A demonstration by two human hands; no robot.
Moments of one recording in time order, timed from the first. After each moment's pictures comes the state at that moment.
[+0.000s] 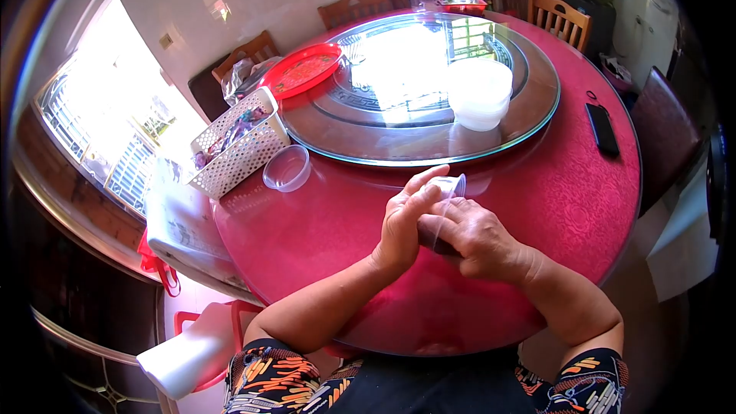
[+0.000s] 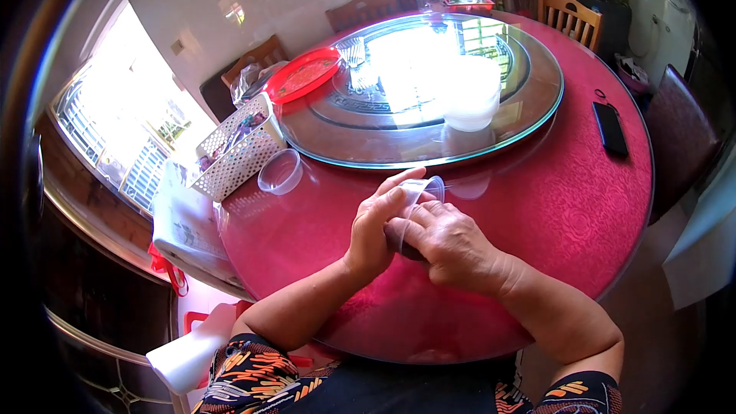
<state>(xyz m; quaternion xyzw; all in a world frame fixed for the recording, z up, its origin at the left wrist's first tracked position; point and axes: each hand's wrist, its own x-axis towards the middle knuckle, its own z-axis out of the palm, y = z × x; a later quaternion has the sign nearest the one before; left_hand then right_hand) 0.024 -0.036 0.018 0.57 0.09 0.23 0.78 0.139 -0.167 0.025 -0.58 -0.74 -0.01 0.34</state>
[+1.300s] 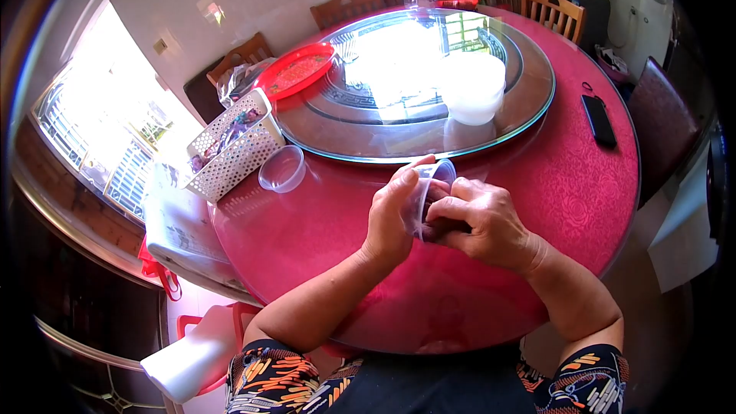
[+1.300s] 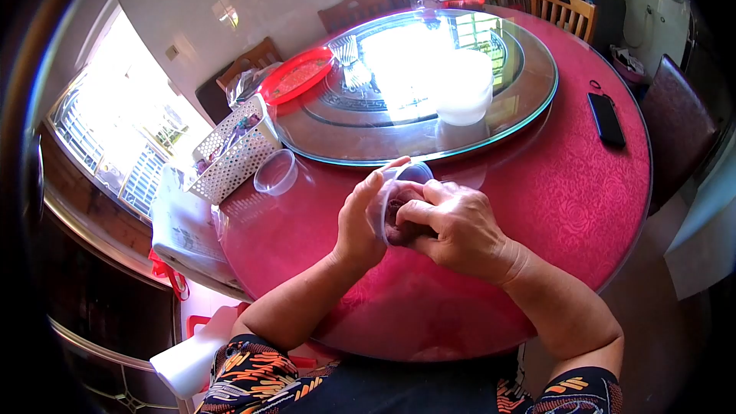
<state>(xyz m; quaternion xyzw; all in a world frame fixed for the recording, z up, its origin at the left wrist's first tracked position) 0.027 -0.028 0.020 0.48 0.08 0.22 0.85 0.145 -0.174 0.047 -0.63 -0.68 -0.03 0.38</state>
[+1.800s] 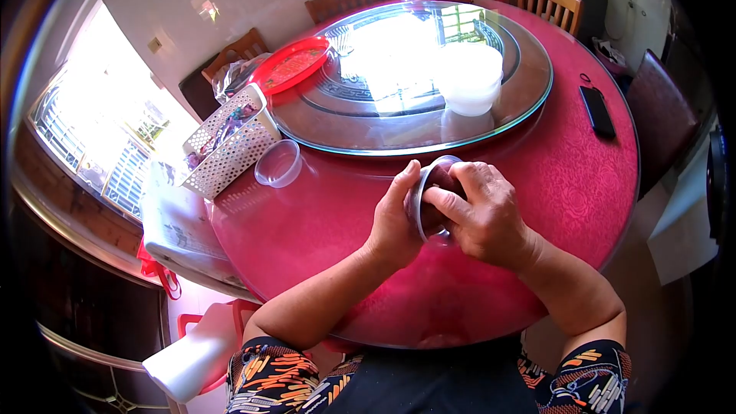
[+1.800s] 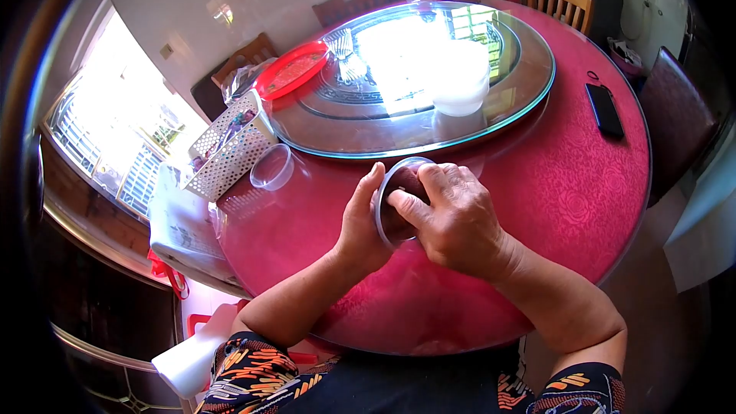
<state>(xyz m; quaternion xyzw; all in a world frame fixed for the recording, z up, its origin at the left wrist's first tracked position) 0.023 -0.040 0.021 0.35 0.12 0.11 0.92 0.137 -0.168 0.038 -0.59 -0.66 -0.28 0.38</state>
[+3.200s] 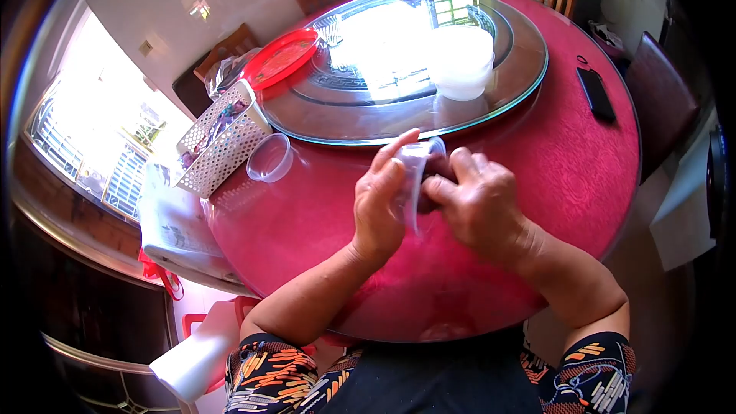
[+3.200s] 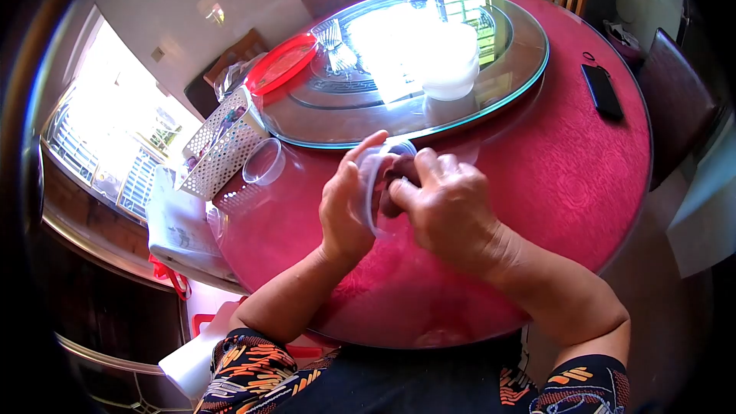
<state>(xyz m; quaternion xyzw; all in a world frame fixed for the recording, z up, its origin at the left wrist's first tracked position) 0.019 -0.044 0.031 0.54 0.06 0.29 0.79 0.135 -0.174 0.035 -0.69 -0.62 -0.24 0.29</state>
